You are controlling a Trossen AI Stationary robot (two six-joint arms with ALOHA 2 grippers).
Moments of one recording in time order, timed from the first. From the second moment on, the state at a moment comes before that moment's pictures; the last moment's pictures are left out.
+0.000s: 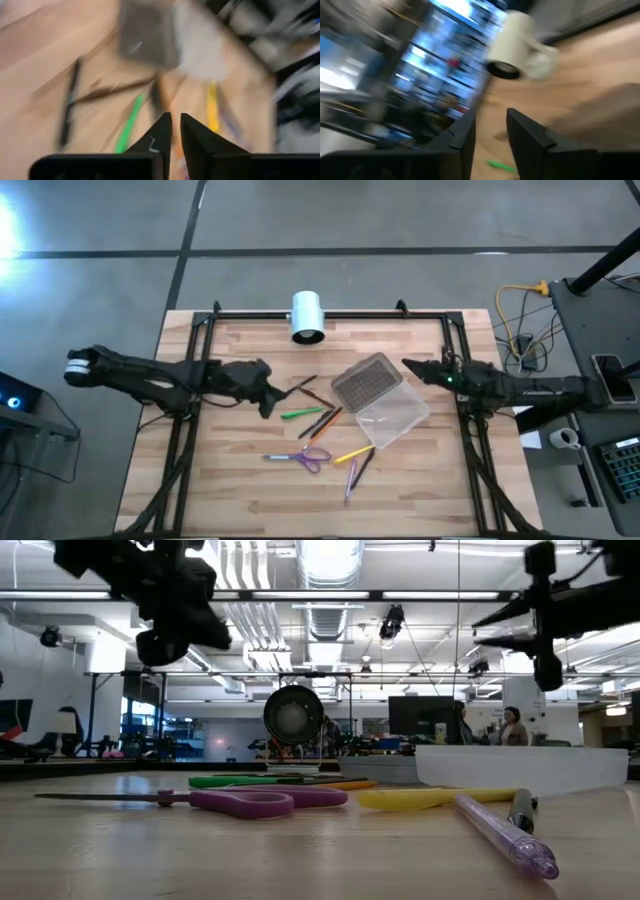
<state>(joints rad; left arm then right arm) -0.02 1.03 0.69 -0.28 -0.08 -0.71 -0.07 0.38 0.20 0.06 0.41 1.11</state>
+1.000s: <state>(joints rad) 0.16 1.83 1.19 -0.71 -0.09 -0.40 -0.08 0.69 0.68 -0.86 0.45 1.08</state>
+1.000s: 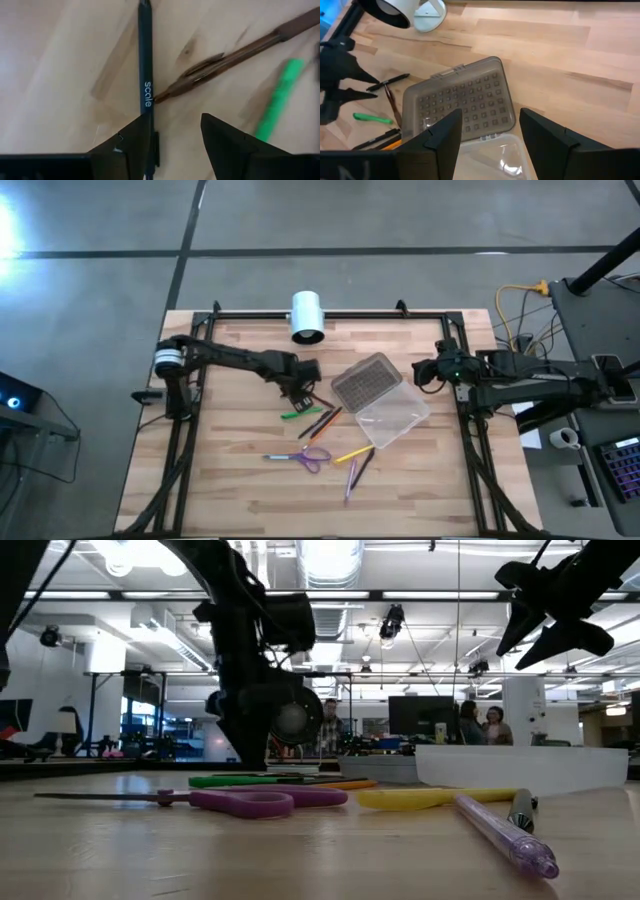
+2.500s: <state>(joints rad) 0.23 1.76 1.16 -0.73 -0.19 -0.36 -0.08 0.70 0.68 -0.86 0.40 0.97</state>
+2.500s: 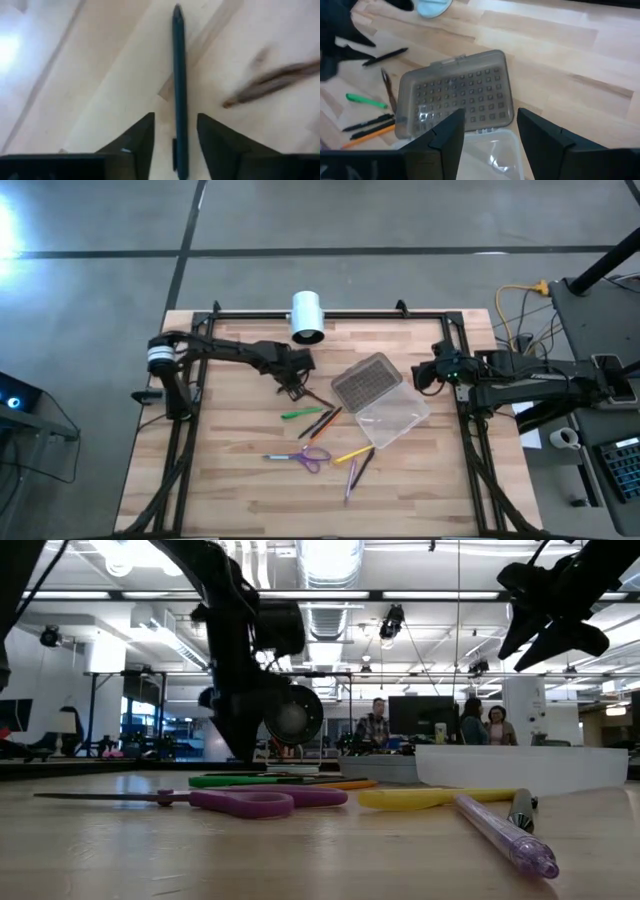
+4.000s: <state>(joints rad) -0.52 1.96 1.47 -0.67 -0.25 -0.35 -0.08 0.72 0.66 -0.90 0.16 0.70</state>
